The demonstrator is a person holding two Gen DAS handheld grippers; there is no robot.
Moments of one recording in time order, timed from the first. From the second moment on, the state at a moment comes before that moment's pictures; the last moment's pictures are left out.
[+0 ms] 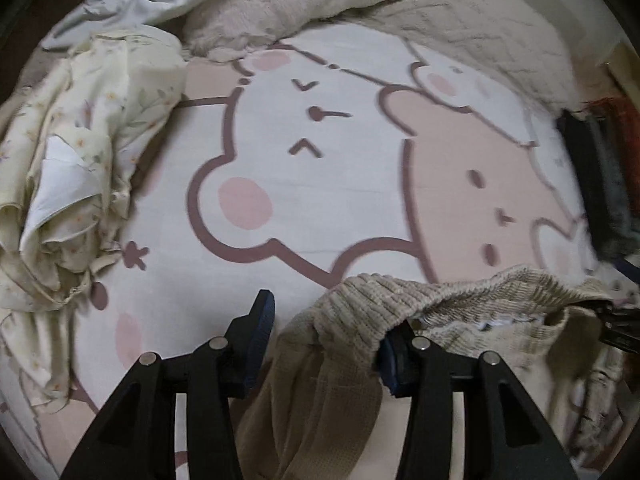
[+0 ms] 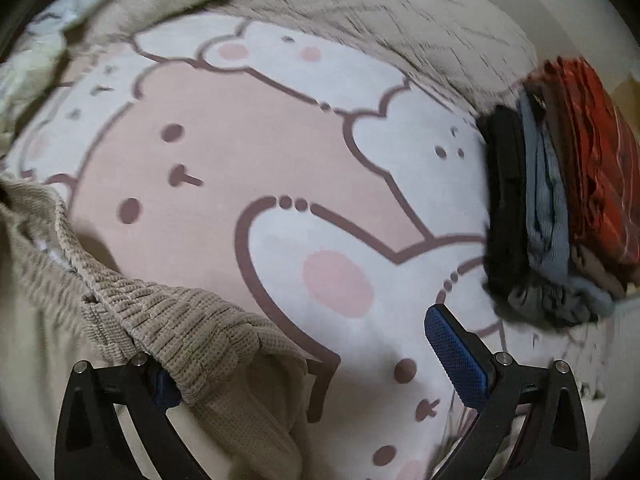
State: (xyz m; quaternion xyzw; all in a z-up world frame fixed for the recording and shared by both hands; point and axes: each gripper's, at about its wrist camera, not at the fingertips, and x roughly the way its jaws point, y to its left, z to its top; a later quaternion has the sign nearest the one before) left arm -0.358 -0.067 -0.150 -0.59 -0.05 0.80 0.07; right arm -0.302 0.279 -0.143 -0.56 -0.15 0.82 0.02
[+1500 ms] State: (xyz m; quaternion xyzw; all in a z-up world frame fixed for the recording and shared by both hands) left arm -0.369 0.024 -0.181 -0.54 -0.06 0.83 0.11; right arm -0.300 0.215 -0.180 -0.50 0.02 0.86 -0.04
